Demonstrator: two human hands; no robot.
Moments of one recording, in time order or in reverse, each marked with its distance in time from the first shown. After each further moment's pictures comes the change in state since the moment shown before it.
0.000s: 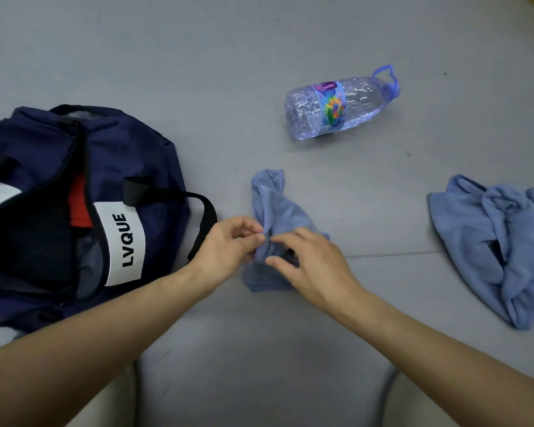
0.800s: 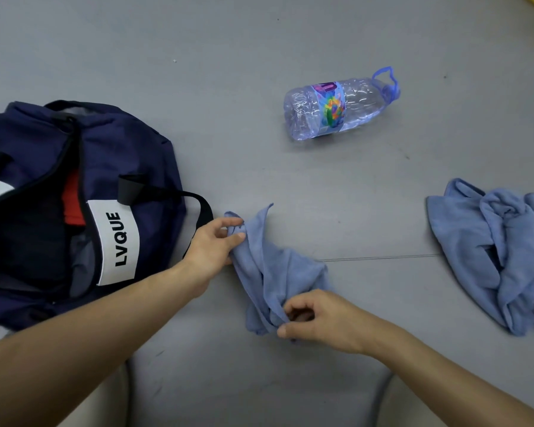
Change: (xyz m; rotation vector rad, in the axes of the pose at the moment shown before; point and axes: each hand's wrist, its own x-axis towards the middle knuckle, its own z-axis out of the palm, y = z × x) left_hand 0.014 -0.016 -0.005 -0.155 0.148 -0.153; right_hand -0.049 0.028 0.001 0.493 -0.627 0.146
